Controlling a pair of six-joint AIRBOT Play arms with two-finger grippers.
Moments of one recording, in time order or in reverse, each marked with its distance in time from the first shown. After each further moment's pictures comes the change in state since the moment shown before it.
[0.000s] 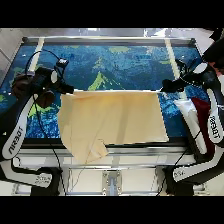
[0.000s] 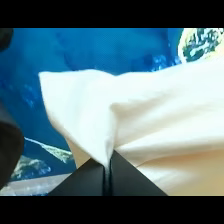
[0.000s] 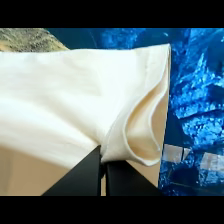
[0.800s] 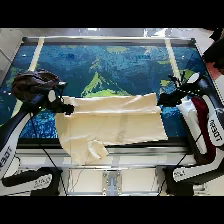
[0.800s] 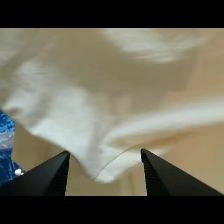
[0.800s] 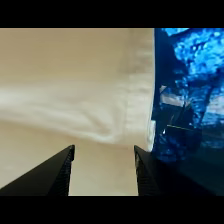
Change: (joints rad) left arm 0.004 0.207 -0.355 -0.117 -0.001 -0.043; right arm -0.002 0.054 -0.163 -0.068 0.096 -0.013
